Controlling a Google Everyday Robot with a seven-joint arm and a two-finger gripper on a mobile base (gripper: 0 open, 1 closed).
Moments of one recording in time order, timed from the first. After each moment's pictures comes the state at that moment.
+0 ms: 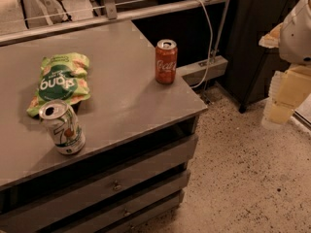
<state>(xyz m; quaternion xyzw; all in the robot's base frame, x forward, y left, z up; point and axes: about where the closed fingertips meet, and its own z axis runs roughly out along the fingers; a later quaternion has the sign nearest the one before) 0.438 -0.216 0.978 -0.60 0.78 -0.04 0.16</state>
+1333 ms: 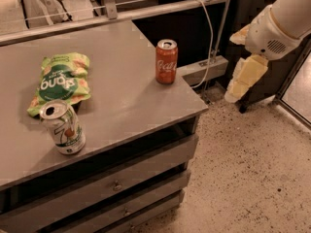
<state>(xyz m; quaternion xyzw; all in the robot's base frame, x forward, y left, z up) 0.546 -0.197 0.935 -0.59 0.77 0.05 0.25</state>
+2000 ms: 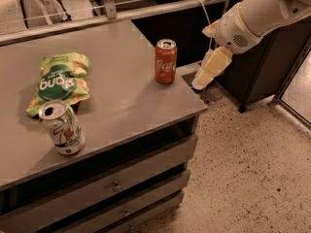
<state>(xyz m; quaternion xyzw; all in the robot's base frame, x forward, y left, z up) 0.594 -0.133 0.935 -0.59 0.74 0.10 0.32</state>
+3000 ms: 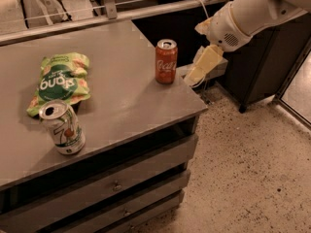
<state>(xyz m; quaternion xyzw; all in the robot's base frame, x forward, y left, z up) 0.609 -0.115 0.936 -0.59 0.73 0.11 0.34</state>
